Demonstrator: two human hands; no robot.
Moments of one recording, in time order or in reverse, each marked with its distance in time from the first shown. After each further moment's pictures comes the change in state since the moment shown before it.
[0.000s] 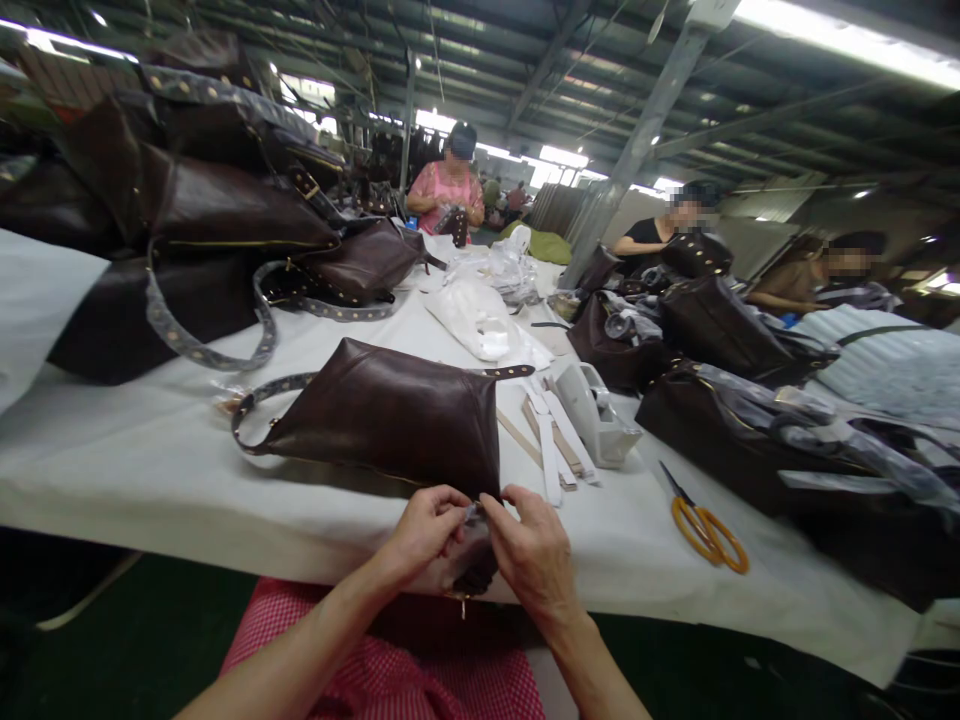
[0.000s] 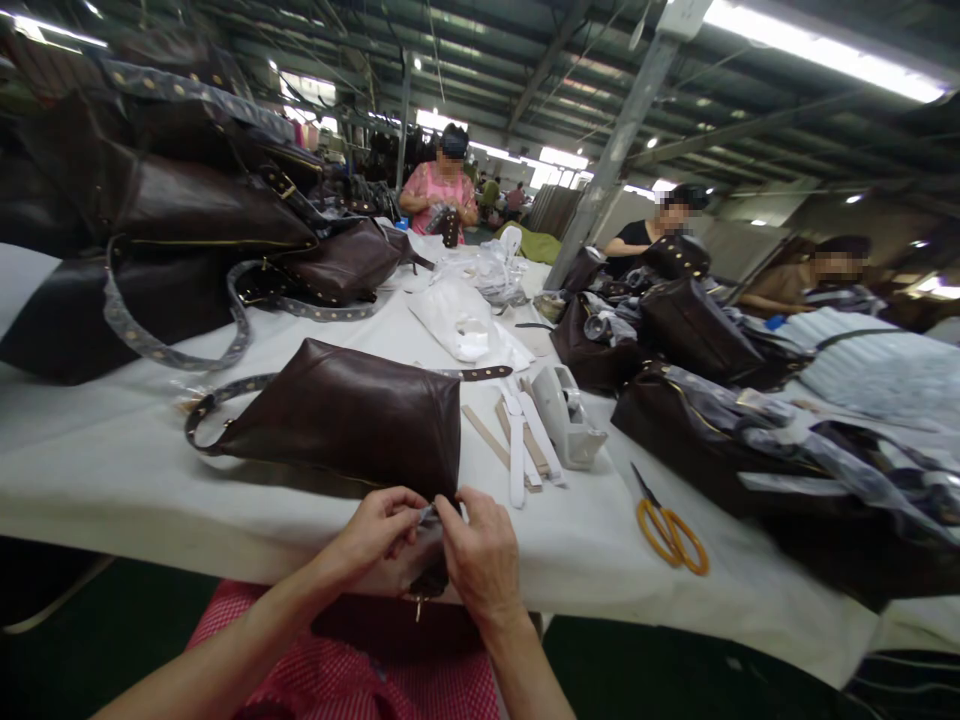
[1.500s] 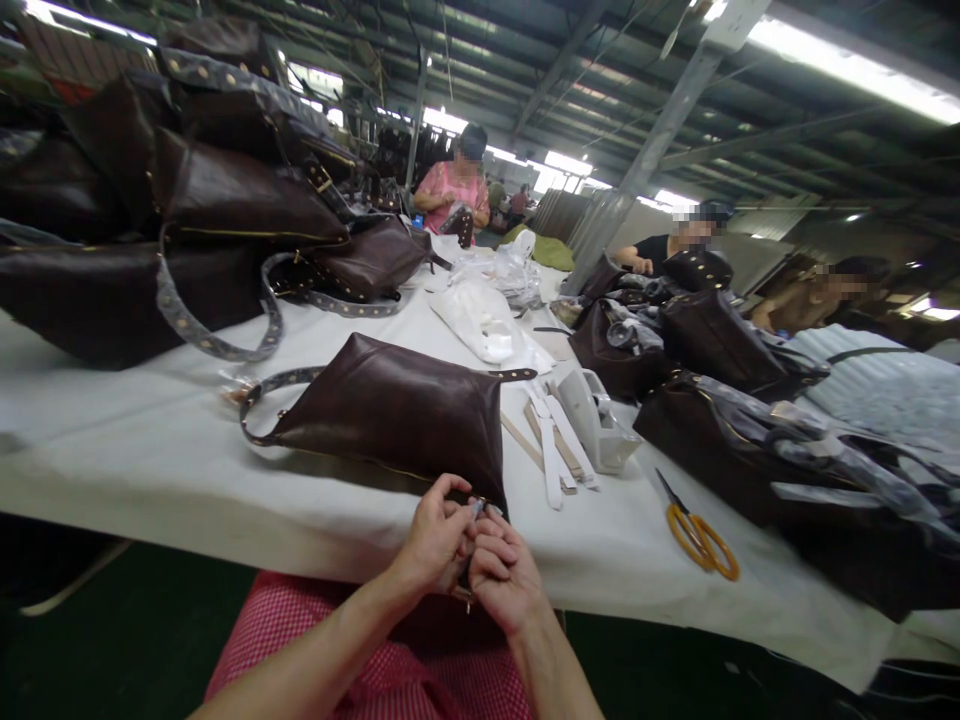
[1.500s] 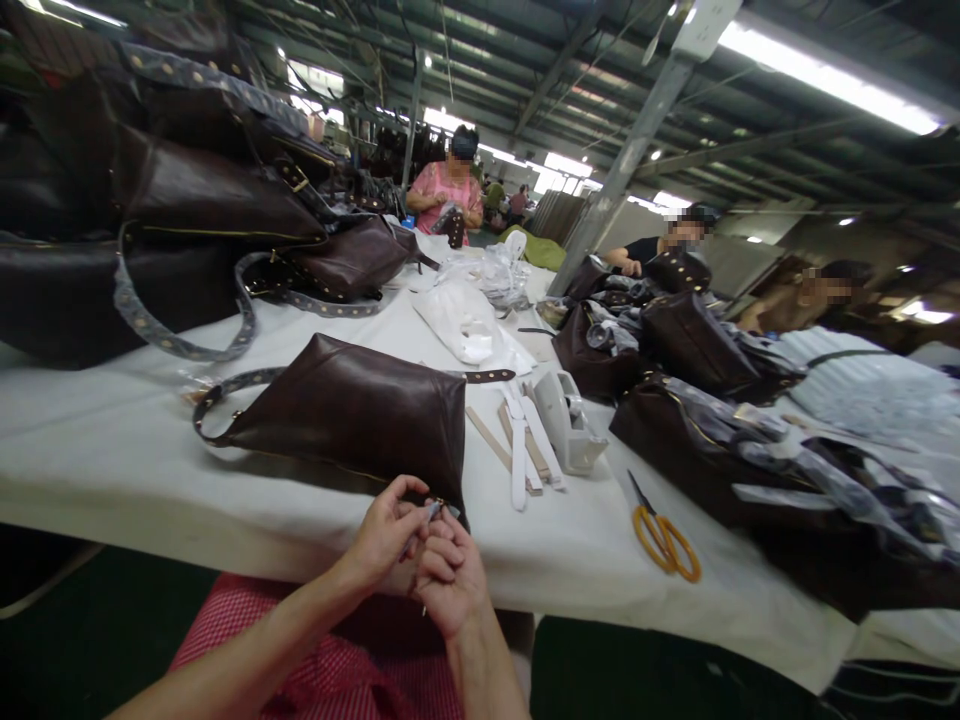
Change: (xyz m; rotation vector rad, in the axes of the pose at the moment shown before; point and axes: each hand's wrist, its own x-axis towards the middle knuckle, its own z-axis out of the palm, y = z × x) left_hand -0.007 -0.003 0.013 -0.225 0.099 0.083; right_hand -0.005 -0.031 0.028 2.599 -0.196 1.469
